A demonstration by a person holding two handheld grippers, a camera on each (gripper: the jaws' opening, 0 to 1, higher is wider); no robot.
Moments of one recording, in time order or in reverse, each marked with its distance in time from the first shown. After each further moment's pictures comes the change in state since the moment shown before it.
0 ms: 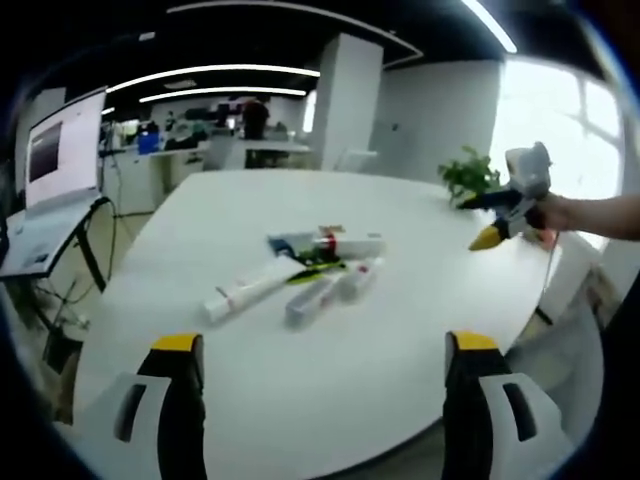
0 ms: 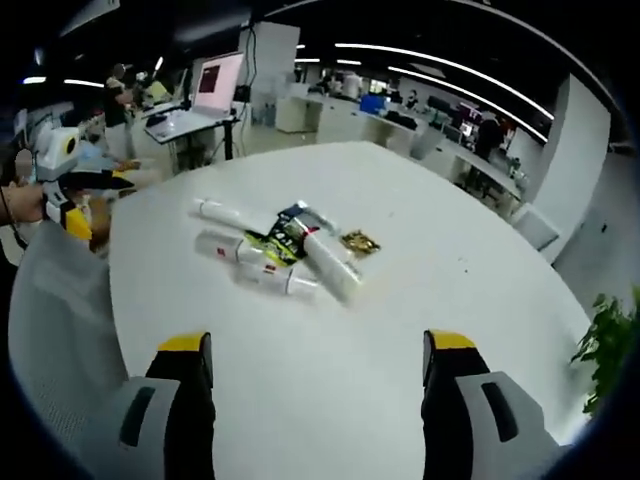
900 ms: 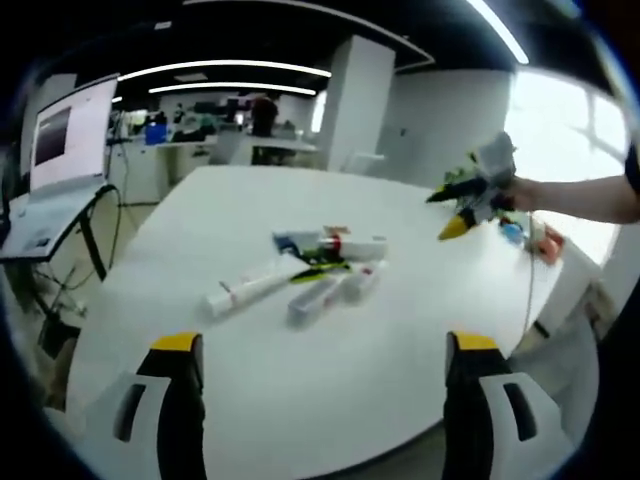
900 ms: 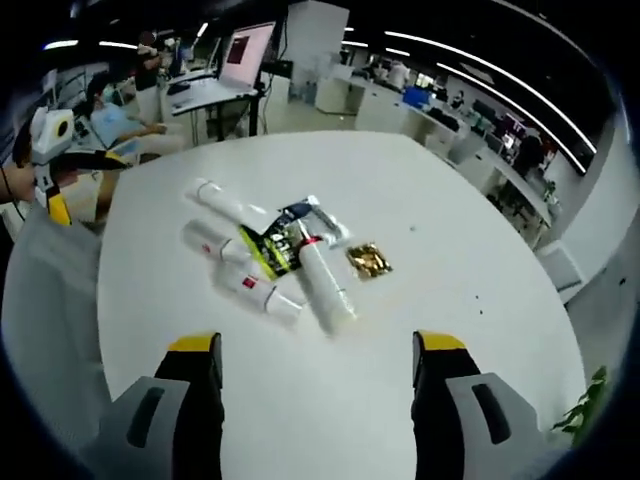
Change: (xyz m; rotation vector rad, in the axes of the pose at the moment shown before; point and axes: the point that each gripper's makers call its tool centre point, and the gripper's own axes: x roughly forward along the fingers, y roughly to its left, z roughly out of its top) left arm -0.001 0.005 -0.002 -0.051 -0.002 0.018; right arm 0.058 -0.031 0.031 -0.171 0.089 0.121
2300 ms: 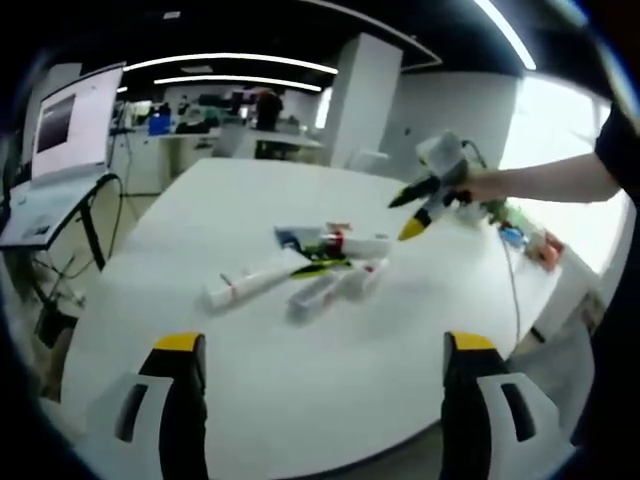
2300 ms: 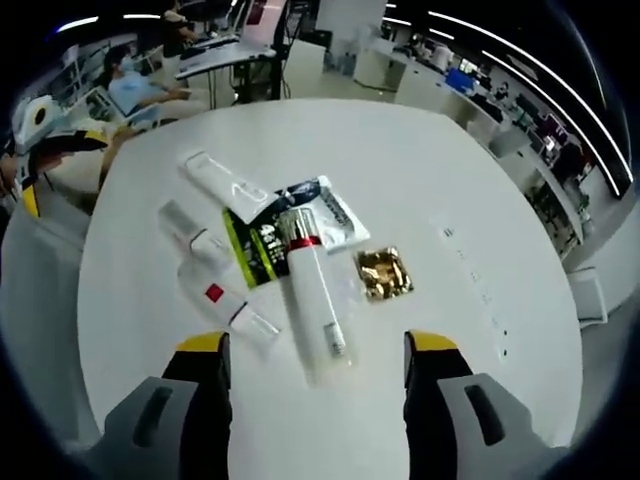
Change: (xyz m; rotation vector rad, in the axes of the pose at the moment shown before) left arm 0.000 0.001 -0.003 -0.034 0.020 0.001; right arm 0.077 -0.021 0.014 -0.098 0.123 0.136
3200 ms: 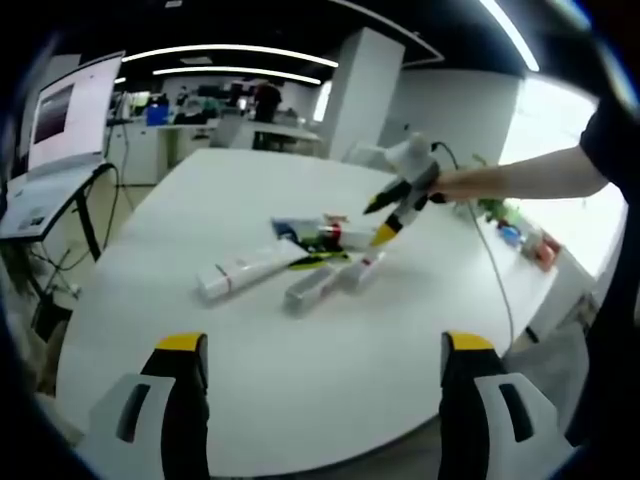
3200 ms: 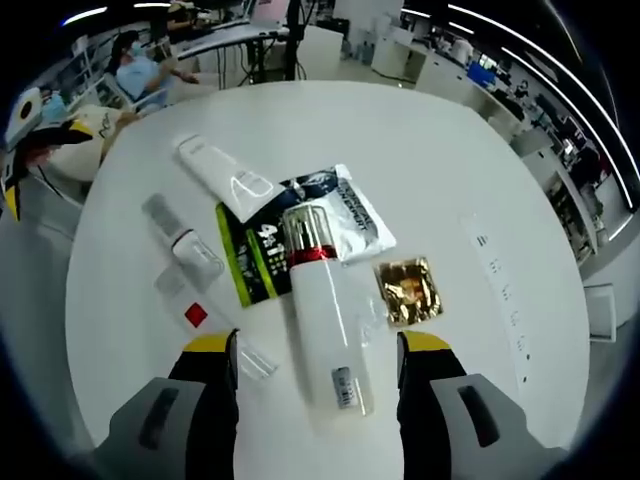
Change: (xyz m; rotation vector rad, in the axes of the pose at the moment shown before) left arm 0.003 -0.007 -0.002 -0.018 0.035 -0.020; right arm 0.054 0.006 0.011 -0.040 0.049 0.062
